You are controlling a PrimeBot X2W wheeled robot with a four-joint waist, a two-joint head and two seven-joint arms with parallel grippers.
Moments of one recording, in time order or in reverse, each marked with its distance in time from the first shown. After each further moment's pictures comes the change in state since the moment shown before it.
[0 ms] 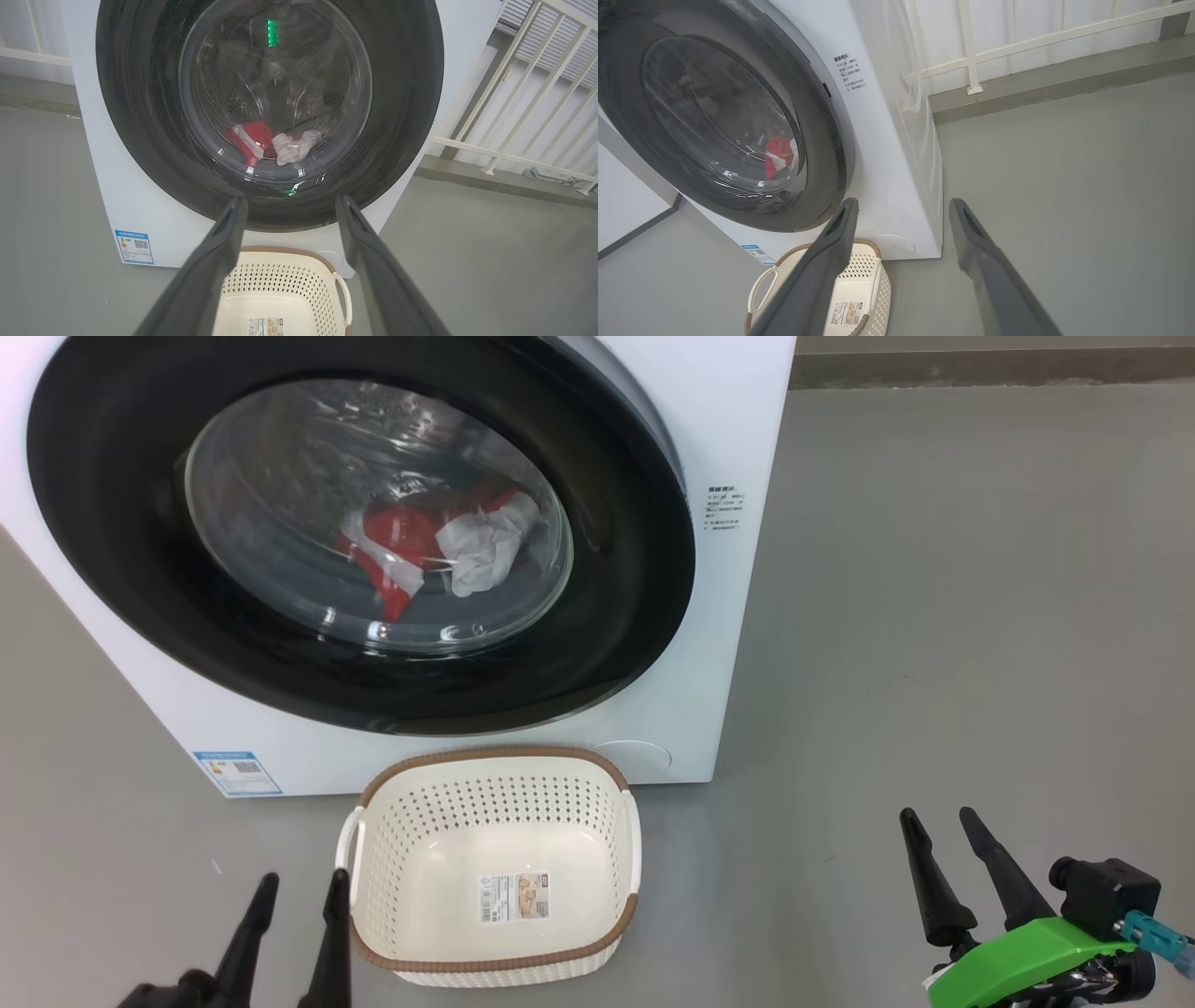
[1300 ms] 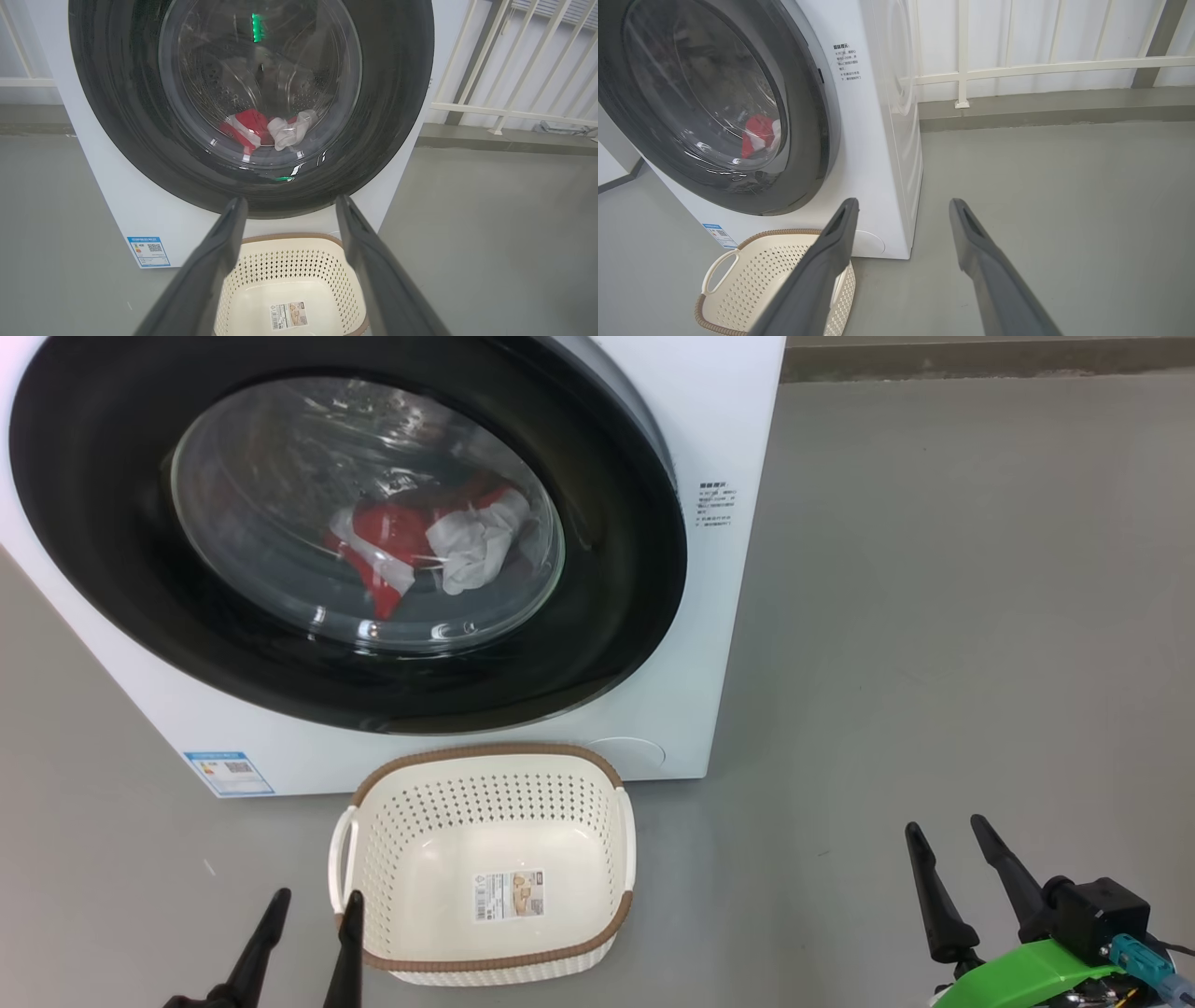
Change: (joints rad) left arm 0.013 0.029 -0.029 0.055 0.129 -0.001 -0.059; right arm 0.029 0.018 -0.042 -0.002 -0.212 0.000 -0.058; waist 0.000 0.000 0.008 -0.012
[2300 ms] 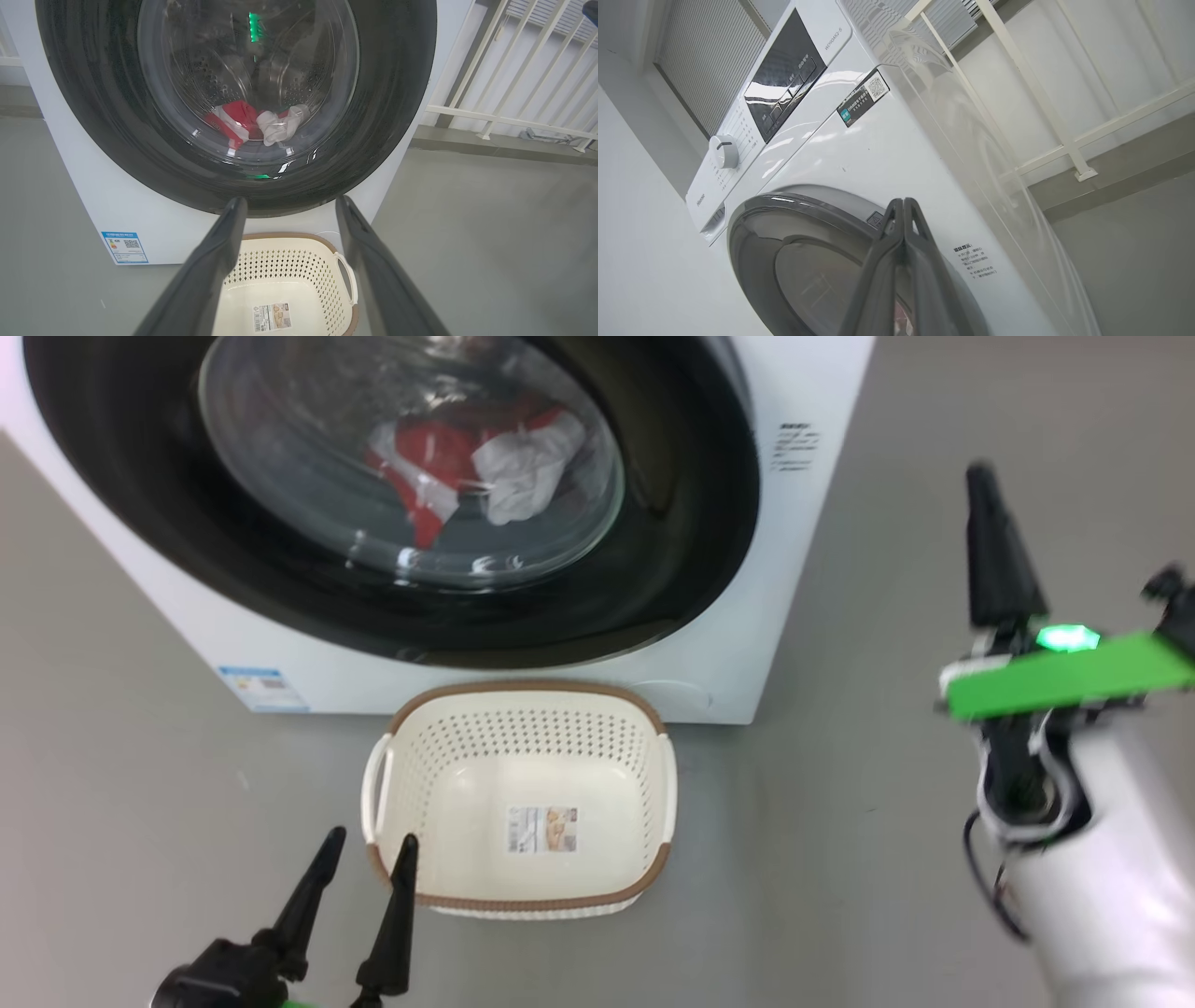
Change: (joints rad) left arm -0.095 -0.001 -0.098 -0.014 -0.046 0.000 0.000; right arm -0.501 -0.020 0.088 -0.042 0.582 0.000 -0.006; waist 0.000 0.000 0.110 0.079
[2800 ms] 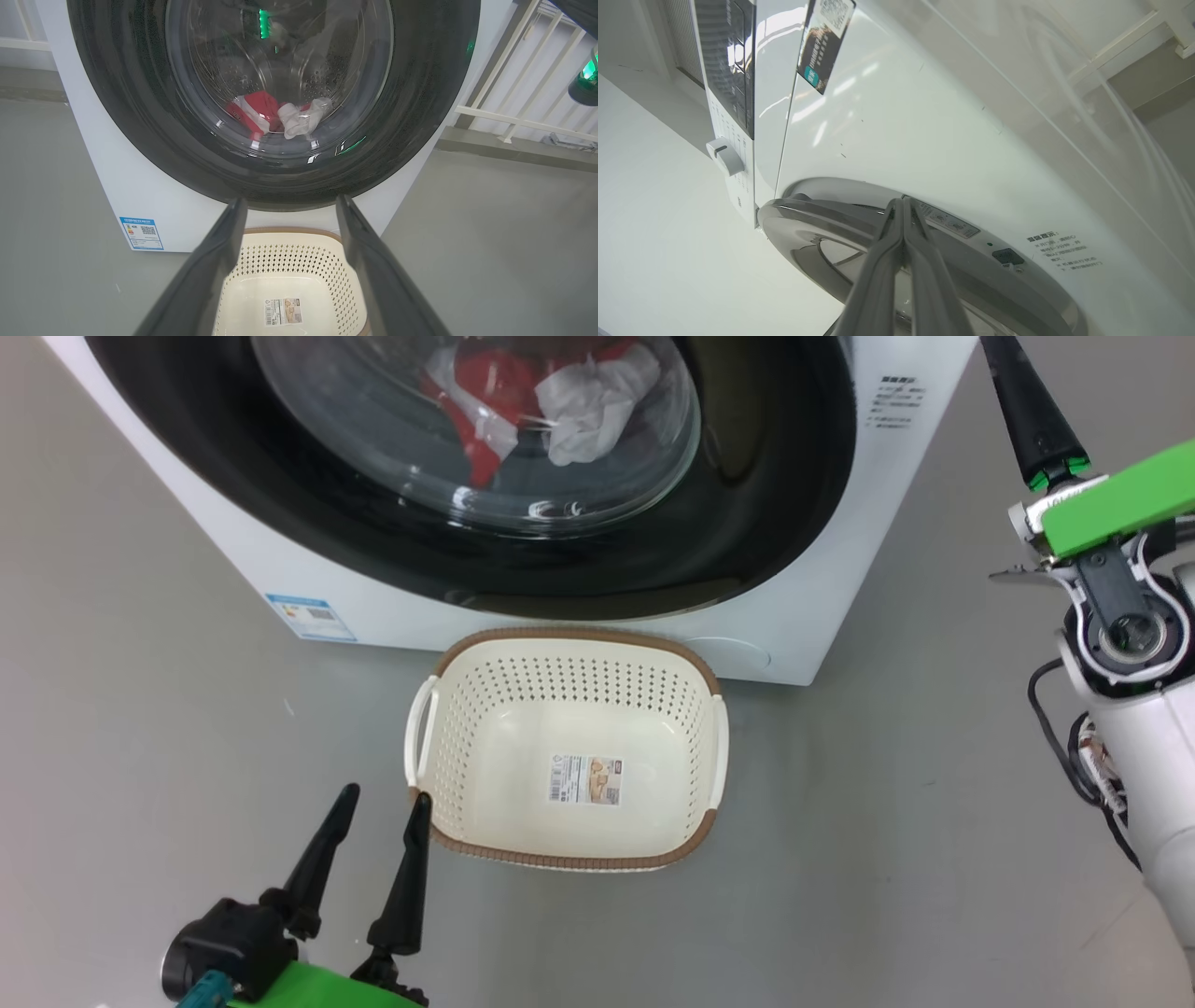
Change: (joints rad) left arm -0.069 0.000 -0.030 0.008 -0.030 0.000 0.000; right arm -0.277 -0.172 0.134 0.123 0.479 0.000 0.229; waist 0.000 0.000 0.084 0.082
